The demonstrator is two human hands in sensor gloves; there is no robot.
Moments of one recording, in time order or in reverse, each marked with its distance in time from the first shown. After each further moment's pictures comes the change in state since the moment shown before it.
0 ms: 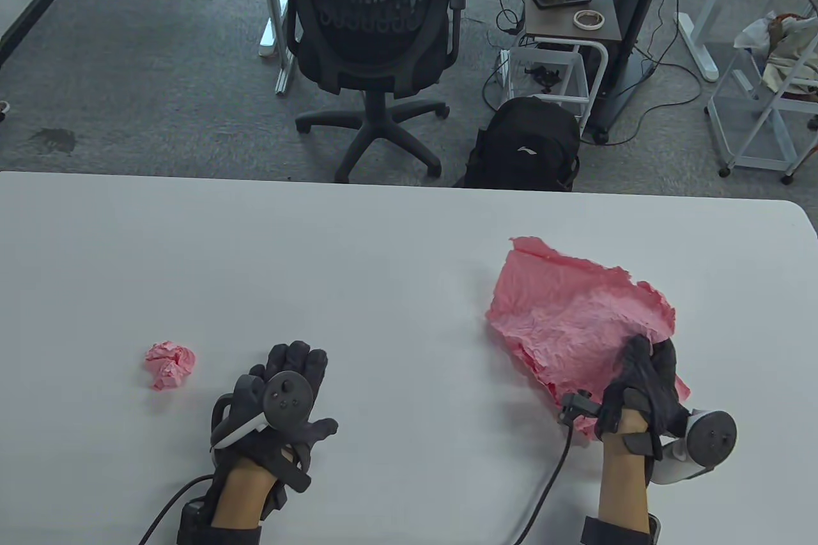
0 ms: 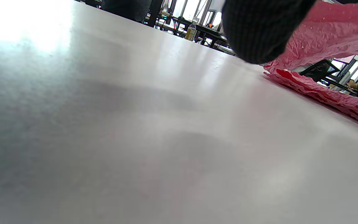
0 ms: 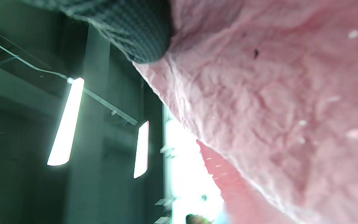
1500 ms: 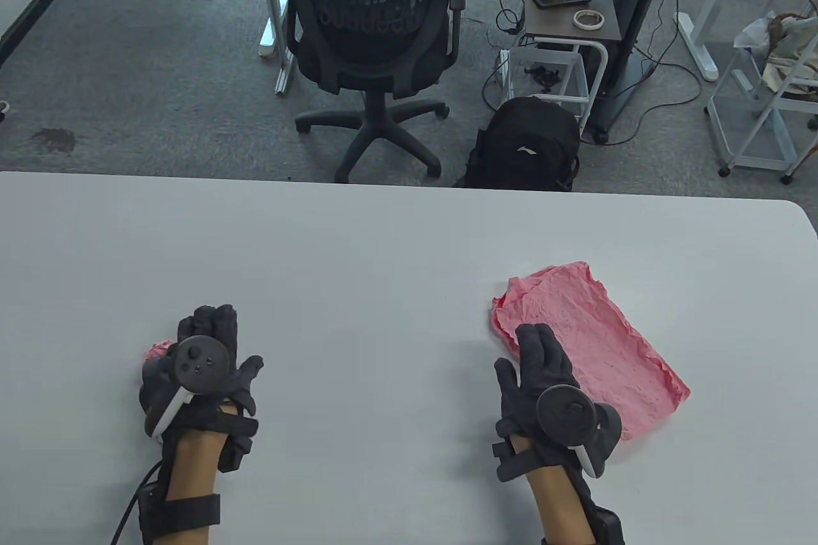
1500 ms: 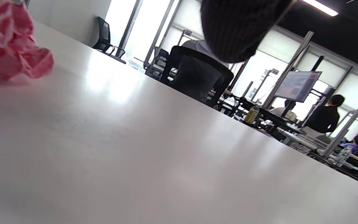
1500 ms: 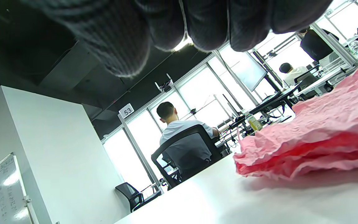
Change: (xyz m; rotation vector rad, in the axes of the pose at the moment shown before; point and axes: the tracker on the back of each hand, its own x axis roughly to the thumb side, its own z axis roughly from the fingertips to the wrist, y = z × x) left_hand -0.099 0.057 0.010 0.286 0.369 0.166; right_hand 0.008 0.106 0.085 0.521 -0.522 0.794
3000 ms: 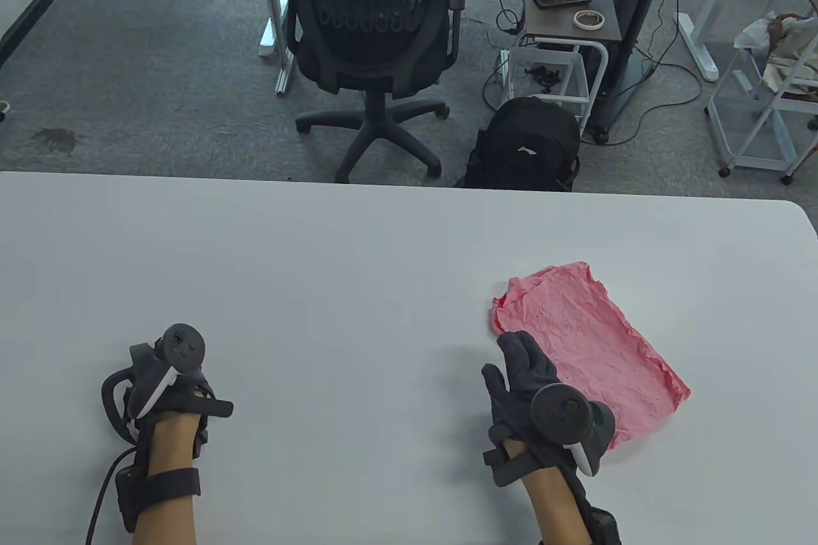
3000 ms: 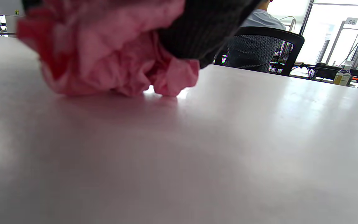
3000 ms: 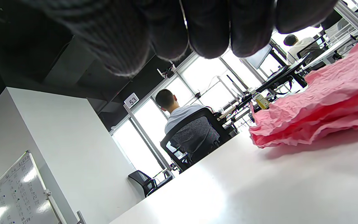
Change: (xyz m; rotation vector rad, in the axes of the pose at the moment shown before) left_hand -0.048 -0.014 -0.026 0.036 0.183 -0.258; right_hand 0.004 0.007 0.002 0.084 0.000 -0.083
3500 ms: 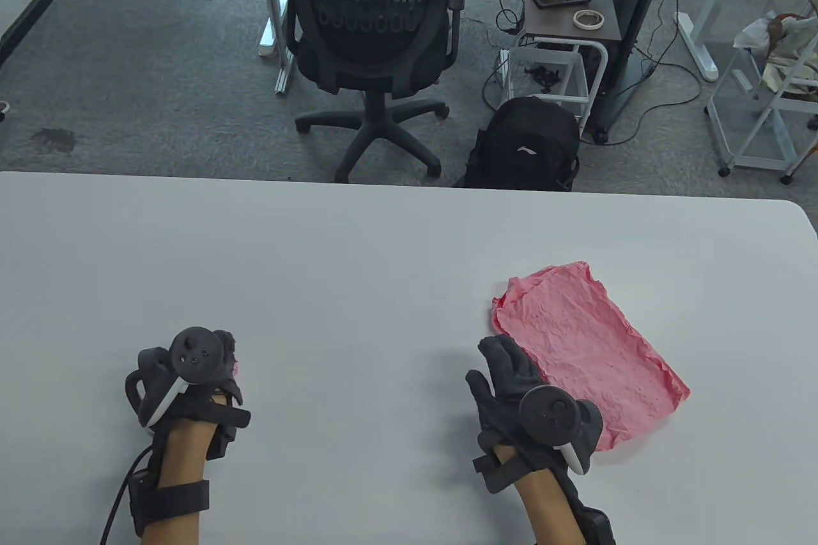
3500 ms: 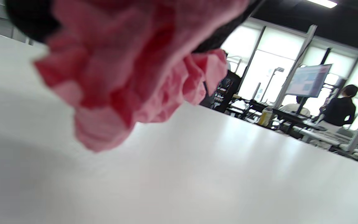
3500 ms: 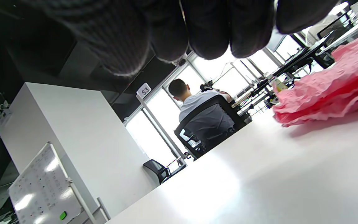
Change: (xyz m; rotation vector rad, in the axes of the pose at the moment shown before) left_hand 0.046 0.036 0.037 0.114 -0.235 0.191; right_hand 0.013 0.014 0.001 0.075 -0.069 -0.053
